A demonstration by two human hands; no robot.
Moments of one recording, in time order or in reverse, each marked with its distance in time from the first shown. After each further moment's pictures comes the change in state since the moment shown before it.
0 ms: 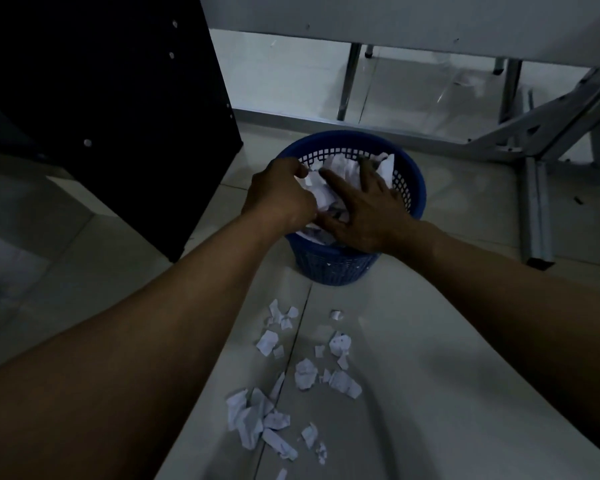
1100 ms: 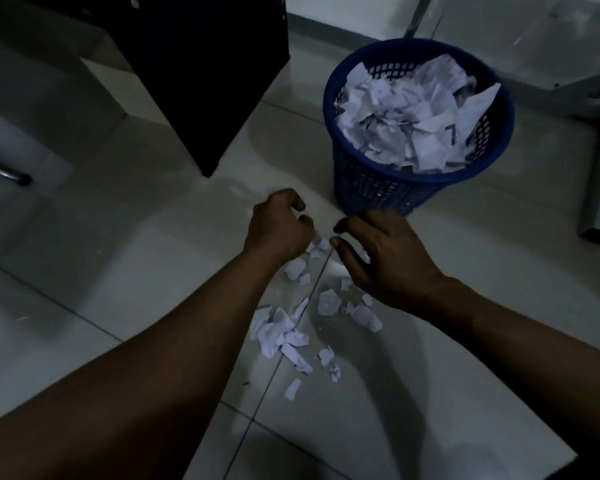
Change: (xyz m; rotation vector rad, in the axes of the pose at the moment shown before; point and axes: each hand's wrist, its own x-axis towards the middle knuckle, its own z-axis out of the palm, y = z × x) left_hand -0.082 -0.125 0.021 -0.028 -0.074 -0.284; right_hand -0.103 -0.049 0.088 0.116 0.292 -0.497
